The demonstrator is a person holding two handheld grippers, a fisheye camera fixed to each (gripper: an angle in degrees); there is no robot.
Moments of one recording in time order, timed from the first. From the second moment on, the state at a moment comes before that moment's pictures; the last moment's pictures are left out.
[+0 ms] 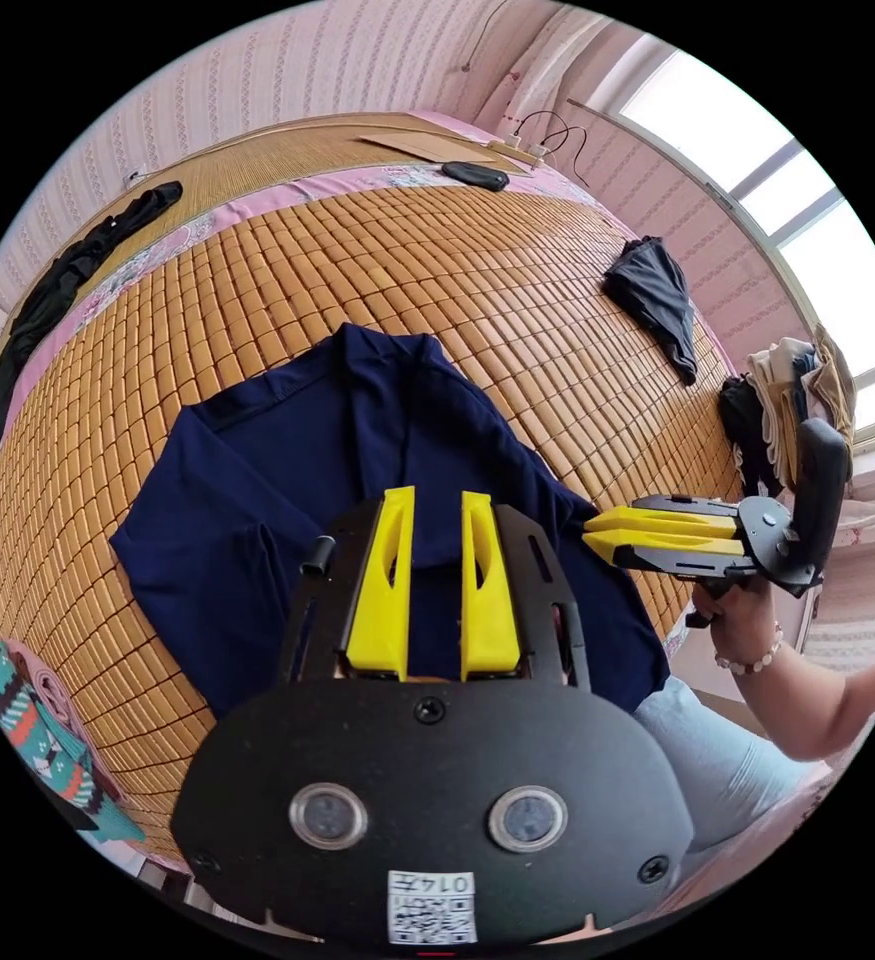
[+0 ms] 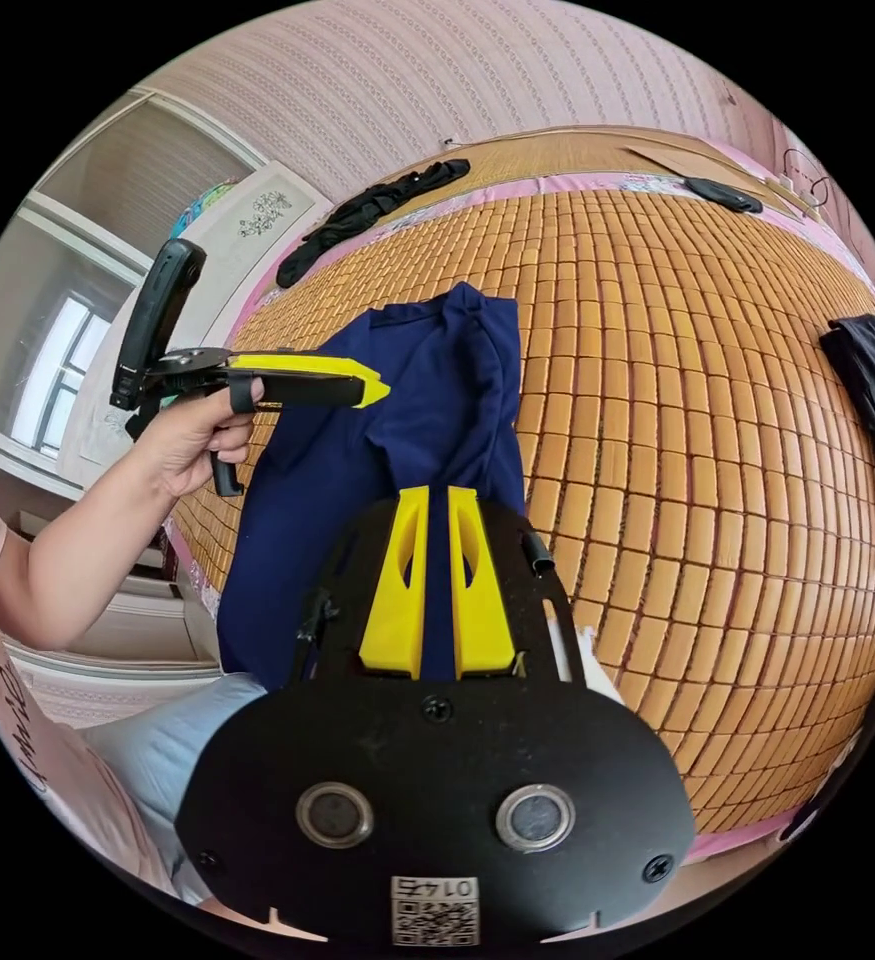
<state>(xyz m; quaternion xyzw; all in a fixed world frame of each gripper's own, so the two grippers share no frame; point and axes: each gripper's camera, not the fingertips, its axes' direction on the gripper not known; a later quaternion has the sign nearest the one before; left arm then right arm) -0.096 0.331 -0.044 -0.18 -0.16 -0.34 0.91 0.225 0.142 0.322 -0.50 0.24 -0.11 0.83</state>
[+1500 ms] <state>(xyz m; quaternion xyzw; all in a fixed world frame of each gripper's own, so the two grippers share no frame) -0.126 0.432 -0.128 -0.15 -0.30 -0.23 0.91 0.266 0.083 0.354 -0.45 0.29 -0.06 0.84</state>
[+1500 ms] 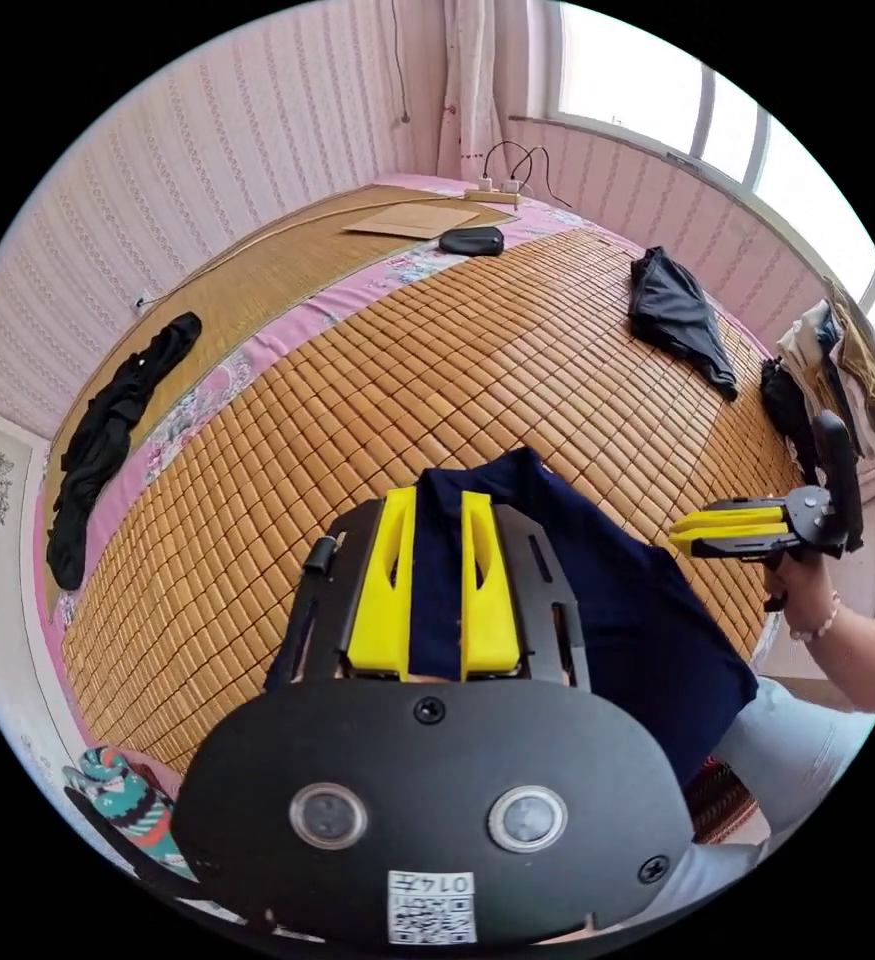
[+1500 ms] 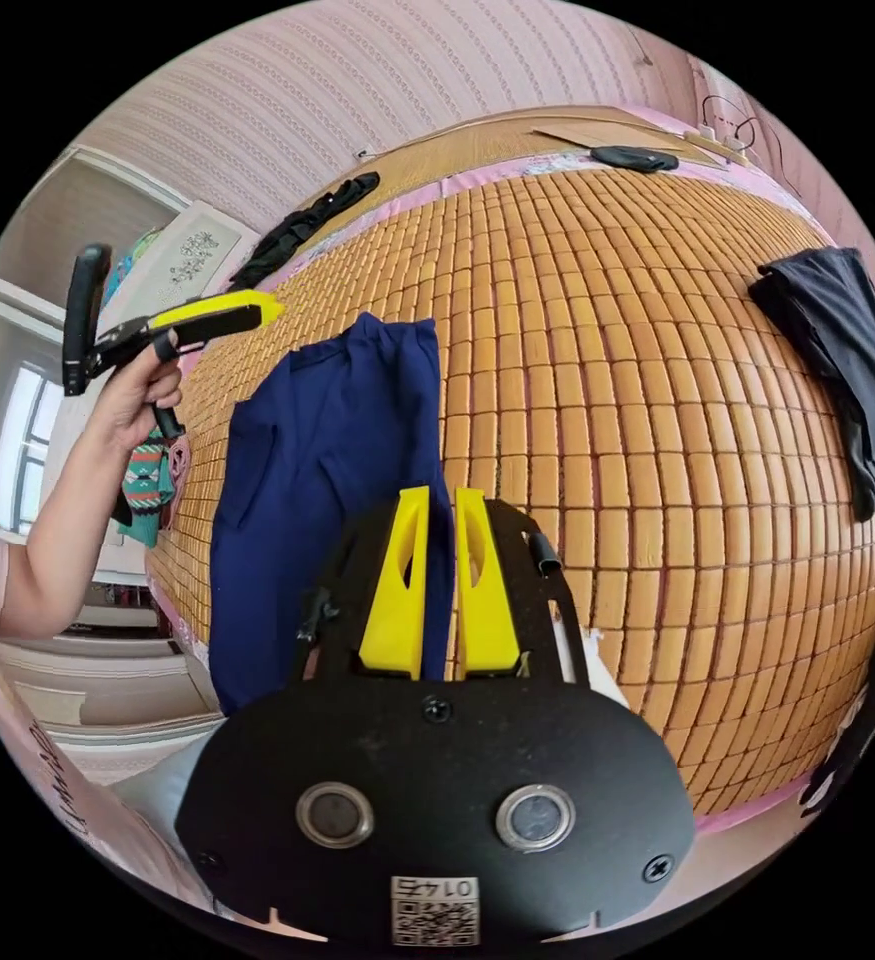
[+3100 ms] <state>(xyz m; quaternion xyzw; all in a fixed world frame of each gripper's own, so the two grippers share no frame) 0.124 0.825 -0.338 -0.02 -0.19 -0.37 0.91 0.218 0.090 0.247 -0.50 0.15 -0.07 0.85</state>
